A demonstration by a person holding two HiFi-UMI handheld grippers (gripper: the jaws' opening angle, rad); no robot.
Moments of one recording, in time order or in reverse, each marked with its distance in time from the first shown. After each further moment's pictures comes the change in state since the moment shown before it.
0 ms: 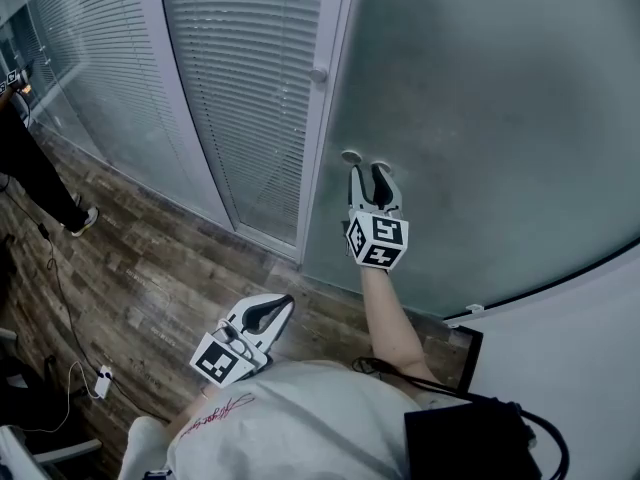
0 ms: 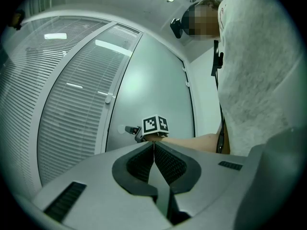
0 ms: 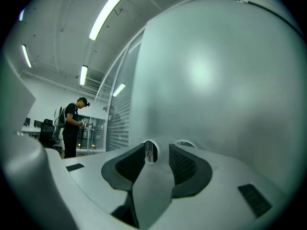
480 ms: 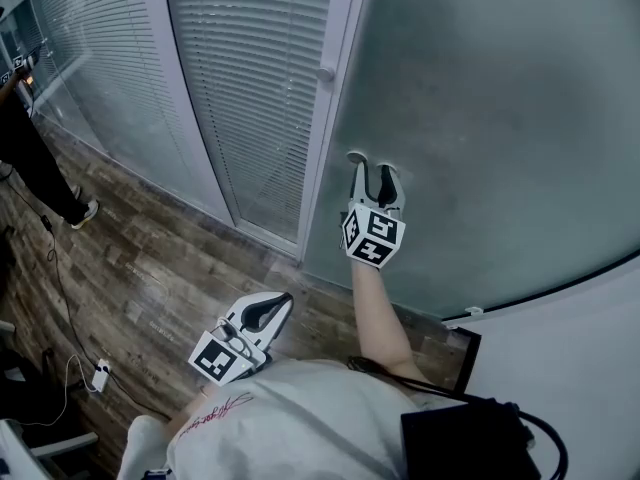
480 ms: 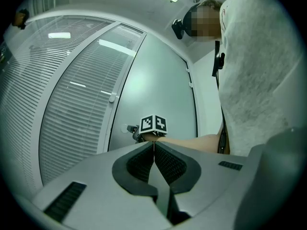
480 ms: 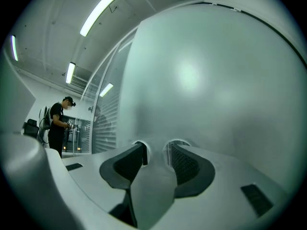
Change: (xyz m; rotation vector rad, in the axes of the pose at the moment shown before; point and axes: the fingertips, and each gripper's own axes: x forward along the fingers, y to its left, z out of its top) left arm -0.005 0.002 0.000 -0.024 -0.011 0.022; right arm 0.002 -0.010 0.003 0.029 -0.029 -0.154
